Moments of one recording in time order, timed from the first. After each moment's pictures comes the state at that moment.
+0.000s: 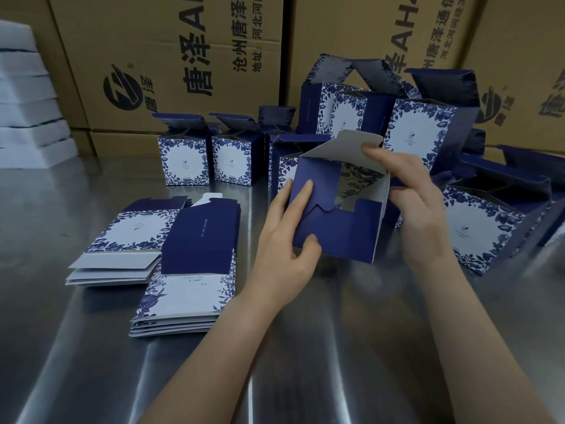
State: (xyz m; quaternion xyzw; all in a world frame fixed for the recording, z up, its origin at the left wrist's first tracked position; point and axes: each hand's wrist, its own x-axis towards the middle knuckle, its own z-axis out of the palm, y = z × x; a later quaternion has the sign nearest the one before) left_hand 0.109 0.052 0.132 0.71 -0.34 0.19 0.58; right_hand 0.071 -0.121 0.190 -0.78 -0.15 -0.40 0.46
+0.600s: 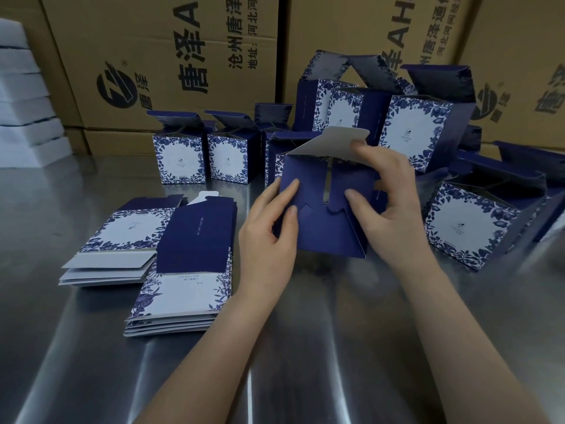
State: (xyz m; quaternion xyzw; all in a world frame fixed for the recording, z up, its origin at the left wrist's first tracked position) left_hand 0.116 0.050 0.132 0.69 -0.24 0.28 0.62; right_hand 0.081 -0.116 0.177 -0.80 -0.16 -0.47 0.33
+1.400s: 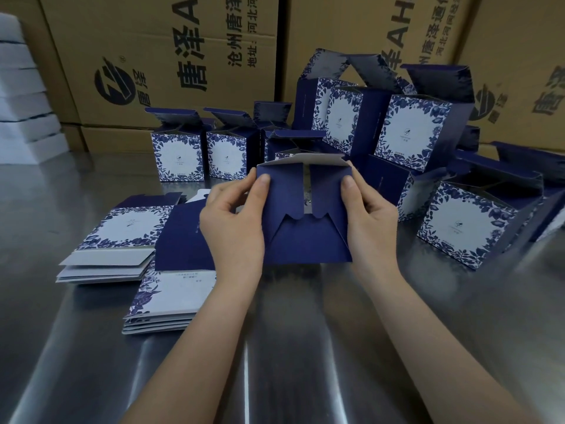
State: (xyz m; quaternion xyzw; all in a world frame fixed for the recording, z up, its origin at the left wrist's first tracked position) left_hand 0.115 0.068 0.161 0.60 -0.07 0.27 0.75; right_hand 0.096 -0.080 0.157 -0.63 -0.03 -0.38 0.67
